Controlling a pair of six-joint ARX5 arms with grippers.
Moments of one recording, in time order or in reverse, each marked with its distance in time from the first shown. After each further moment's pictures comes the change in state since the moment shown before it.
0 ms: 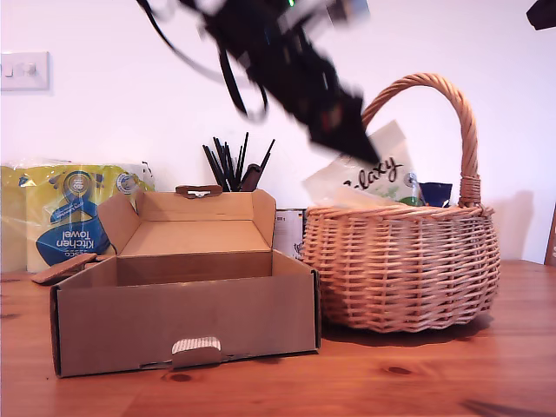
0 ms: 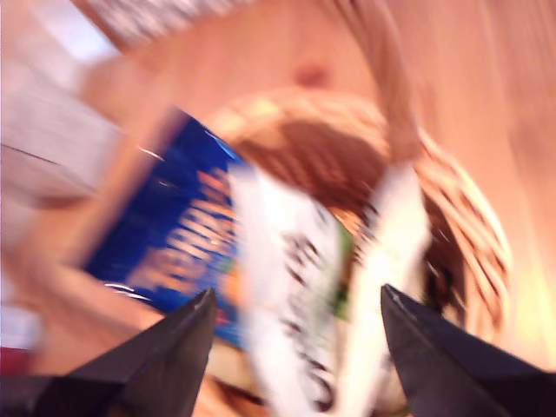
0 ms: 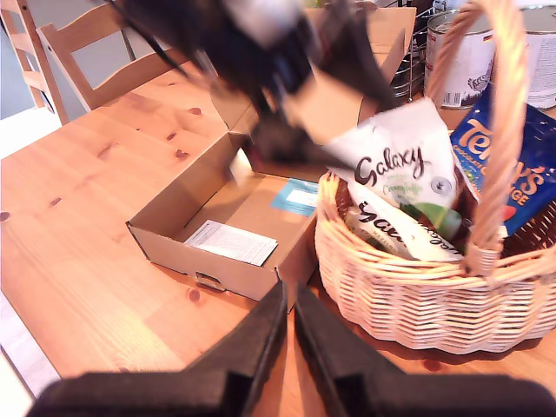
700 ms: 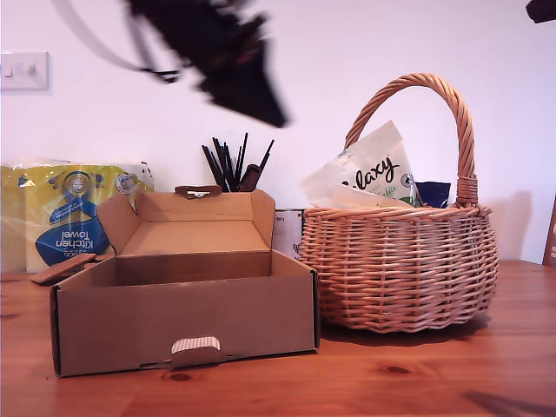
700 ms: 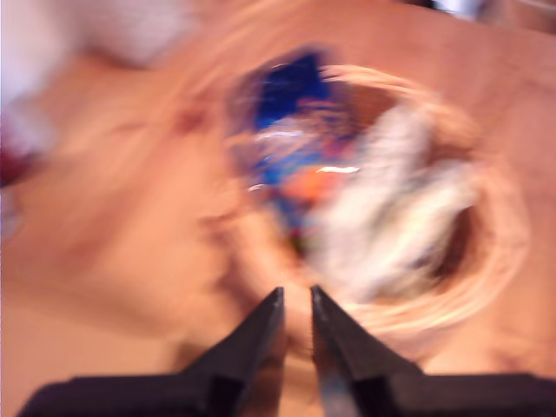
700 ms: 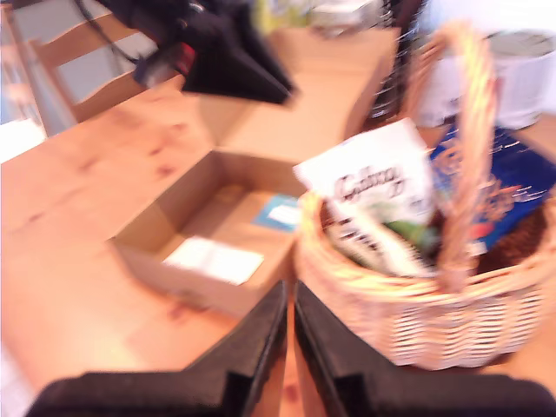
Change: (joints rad) left arm 0.249 -0.154 -0.099 -0.105 0.134 -0.395; right arm 0.000 0.000 0.000 0.057 0.102 0.005
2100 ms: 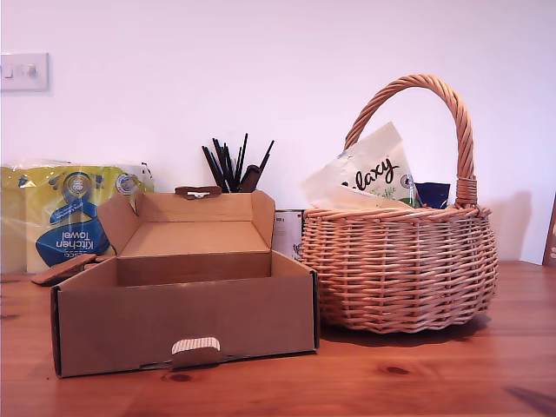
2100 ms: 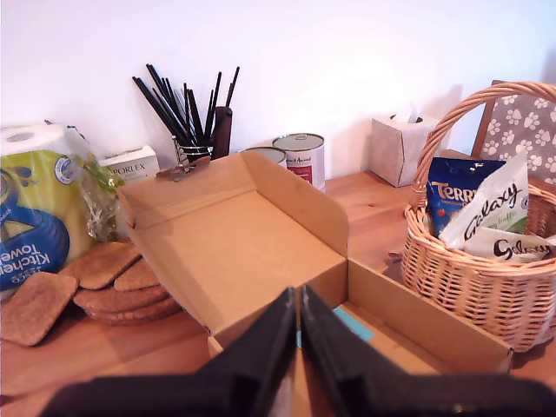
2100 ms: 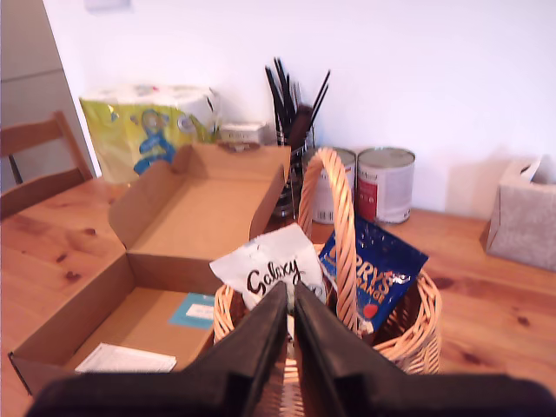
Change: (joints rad) left arm 0.137 -1.355 -1.025 0.236 -0.331 -0.347; right arm 0.000 -0.142 -0.029 0.102 0.159 0.046
